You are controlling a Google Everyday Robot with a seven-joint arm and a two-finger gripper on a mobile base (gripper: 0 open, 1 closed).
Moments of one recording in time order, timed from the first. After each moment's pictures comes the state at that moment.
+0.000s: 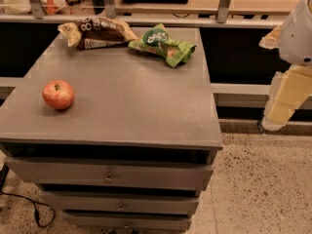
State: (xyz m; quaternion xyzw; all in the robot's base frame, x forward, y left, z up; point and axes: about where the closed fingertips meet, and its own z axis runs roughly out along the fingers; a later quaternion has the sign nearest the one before) arm 0.438 -0.216 0.977 -0.60 0.78 -0.04 0.16
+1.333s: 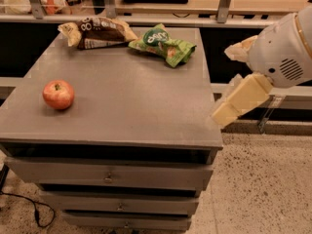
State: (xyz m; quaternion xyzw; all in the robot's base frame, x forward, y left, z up) arm 0.434 -0.128 0.976 -0.53 0.78 0.15 0.32
